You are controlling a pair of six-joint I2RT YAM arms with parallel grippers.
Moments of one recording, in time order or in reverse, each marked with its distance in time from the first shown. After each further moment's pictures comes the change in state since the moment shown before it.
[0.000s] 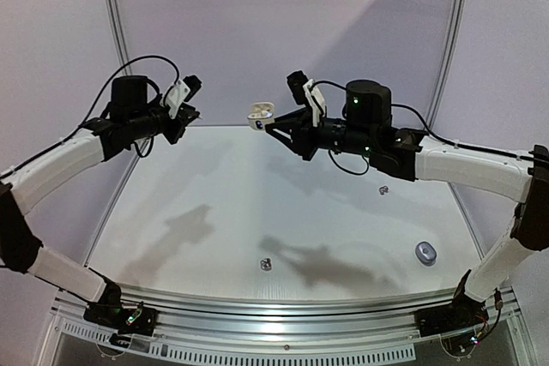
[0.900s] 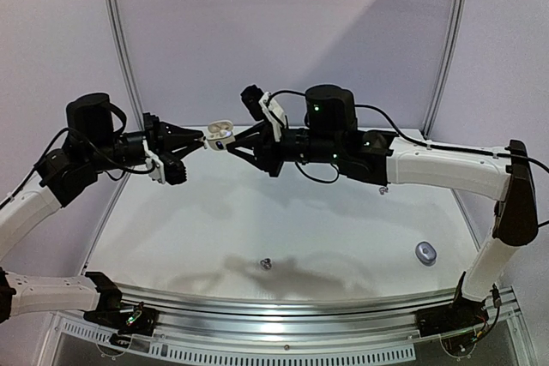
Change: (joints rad) left arm -0.199 -0.428 -0.184 -0.081 0.370 1.003; right arm 0.142 0.150 0.171 -0.060 -0.032 -0.069
